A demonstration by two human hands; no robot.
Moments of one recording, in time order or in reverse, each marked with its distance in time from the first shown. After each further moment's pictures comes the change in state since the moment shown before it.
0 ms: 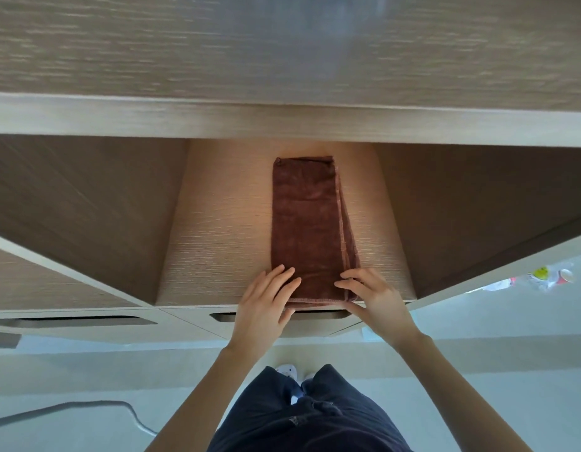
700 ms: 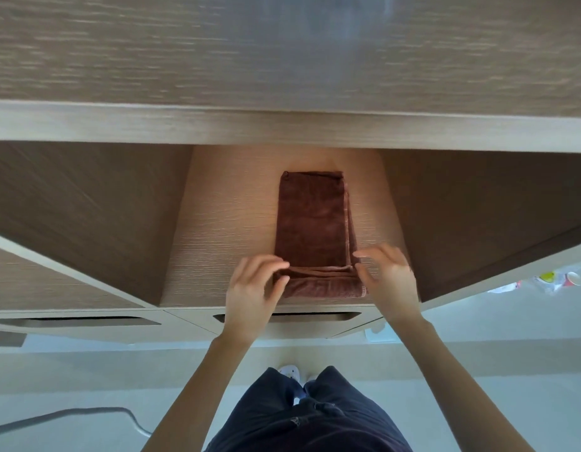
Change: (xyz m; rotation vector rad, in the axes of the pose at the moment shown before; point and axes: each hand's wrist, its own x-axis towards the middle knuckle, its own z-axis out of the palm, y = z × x) left_hand 0.018 -0.012 -0.022 -0.243 0.313 -0.189; right_hand 0.034 -0.004 -0.010 0.006 0.169 0.361
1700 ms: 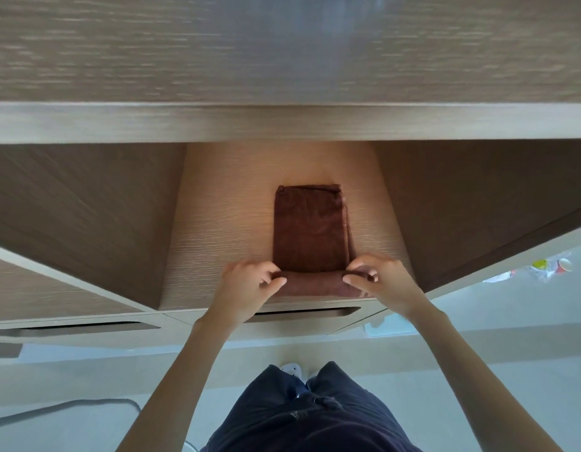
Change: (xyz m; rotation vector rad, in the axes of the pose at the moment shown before) left_hand 0.024 -0.009 -0.022 0.077 -0.453 -0.123; right_hand 0.001 0.011 -0.010 0.287 -0.397 0.042
